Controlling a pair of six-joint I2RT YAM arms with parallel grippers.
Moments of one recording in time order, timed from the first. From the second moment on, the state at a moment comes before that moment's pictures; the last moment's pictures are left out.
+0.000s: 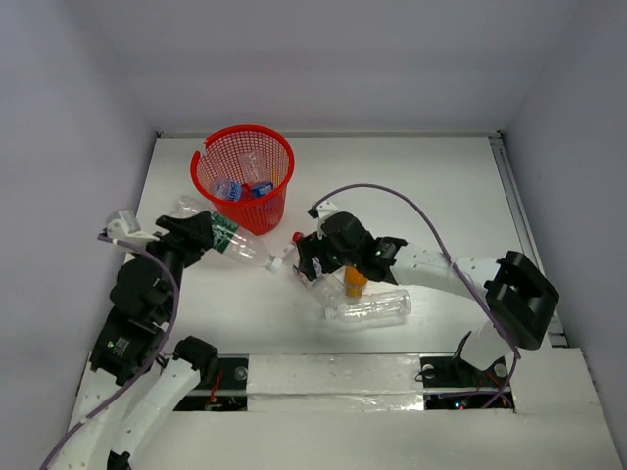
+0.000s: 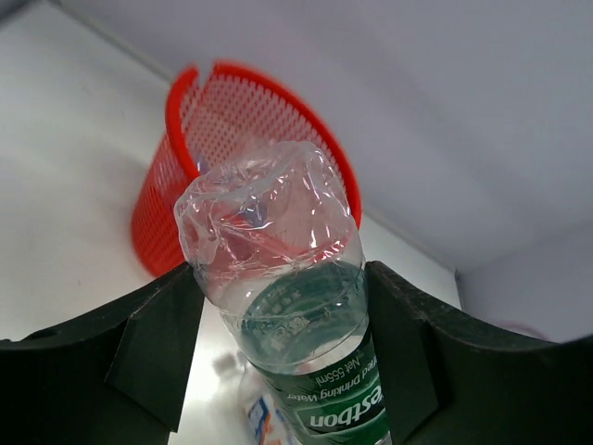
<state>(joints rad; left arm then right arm) -0.45 0.41 0.83 -0.50 -0.47 -0.73 0.94 1.56 1.02 -0.11 0.07 0.36</state>
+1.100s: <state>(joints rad) -0.43 1.36 1.51 -0.20 -0.98 -0.05 1.06 1.89 1.27 -0.26 0.23 0.34</state>
